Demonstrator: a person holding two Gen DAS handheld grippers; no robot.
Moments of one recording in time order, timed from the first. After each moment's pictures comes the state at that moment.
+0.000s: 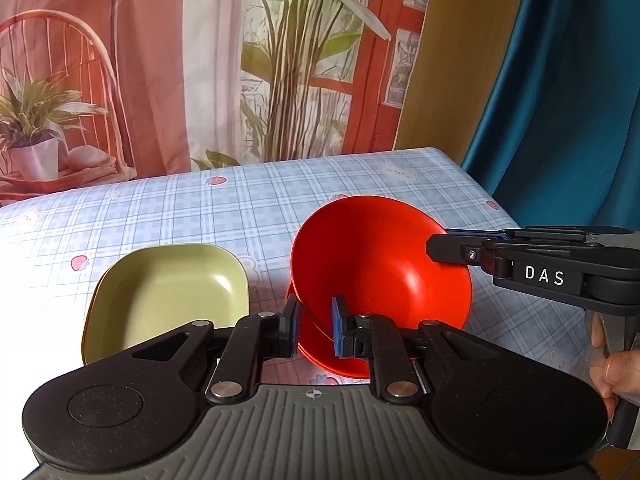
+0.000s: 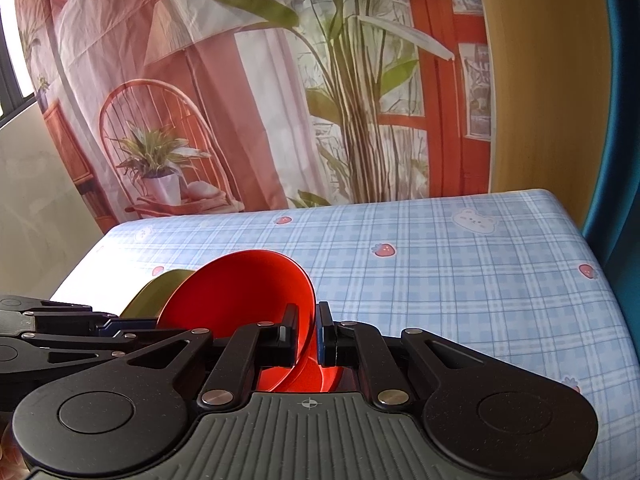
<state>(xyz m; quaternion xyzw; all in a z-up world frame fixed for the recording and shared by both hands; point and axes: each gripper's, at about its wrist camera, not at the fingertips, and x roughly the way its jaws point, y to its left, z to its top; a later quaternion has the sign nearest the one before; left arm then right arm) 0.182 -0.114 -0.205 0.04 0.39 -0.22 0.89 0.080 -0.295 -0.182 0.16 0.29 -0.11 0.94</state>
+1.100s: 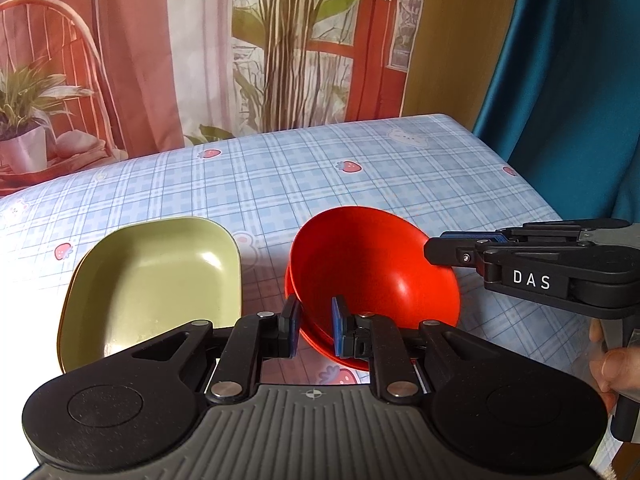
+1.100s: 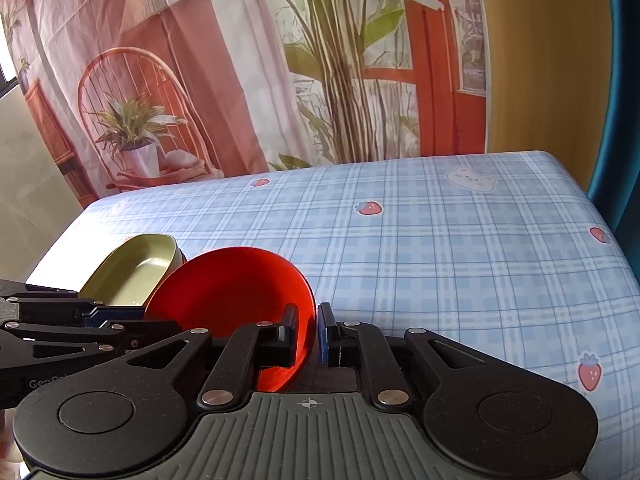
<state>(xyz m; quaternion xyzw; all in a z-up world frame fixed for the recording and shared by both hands) 0.197 -0.124 -0.237 0.07 0.41 -0.22 0.88 0.097 -0.313 -0.225 0.17 0.32 -0.12 0.92</state>
